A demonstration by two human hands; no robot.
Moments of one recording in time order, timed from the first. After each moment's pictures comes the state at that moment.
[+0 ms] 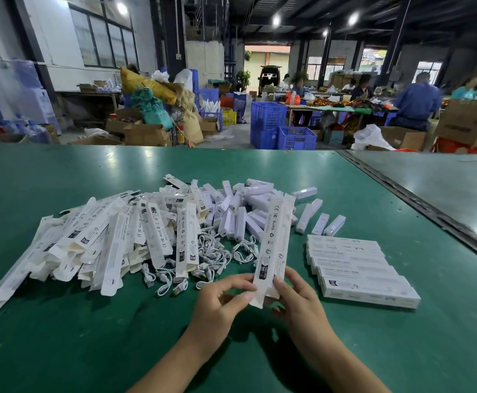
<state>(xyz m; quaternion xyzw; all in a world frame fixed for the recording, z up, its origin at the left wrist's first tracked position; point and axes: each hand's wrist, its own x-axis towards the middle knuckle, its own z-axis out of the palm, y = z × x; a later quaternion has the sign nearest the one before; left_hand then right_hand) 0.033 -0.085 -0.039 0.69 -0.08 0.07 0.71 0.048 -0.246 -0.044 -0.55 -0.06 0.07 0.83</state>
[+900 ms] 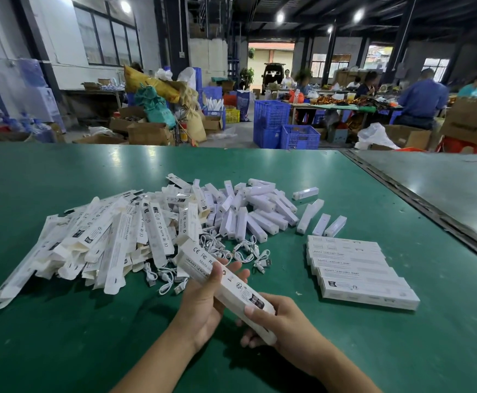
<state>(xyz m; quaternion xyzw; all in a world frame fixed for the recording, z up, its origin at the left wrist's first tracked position) 0.048 -0.078 -0.033 0.39 0.02 0.00 0.92 0.037 -0.242 -0.042 -0.62 -0.14 0.24 0.74</state>
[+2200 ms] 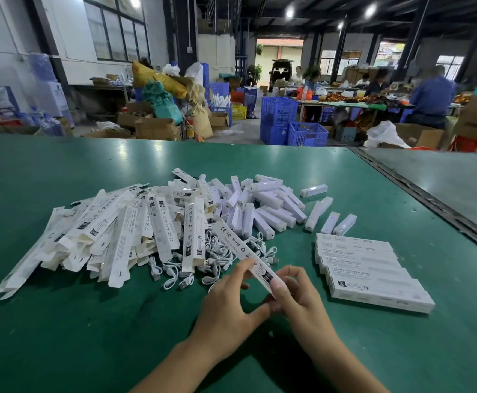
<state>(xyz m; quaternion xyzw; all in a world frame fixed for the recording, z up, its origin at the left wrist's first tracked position) 0.035 -0.087 -0.053 0.88 -0.12 0.15 0.43 0.043 -0.248 -0.044 -0.71 -0.13 -0.01 0.69</state>
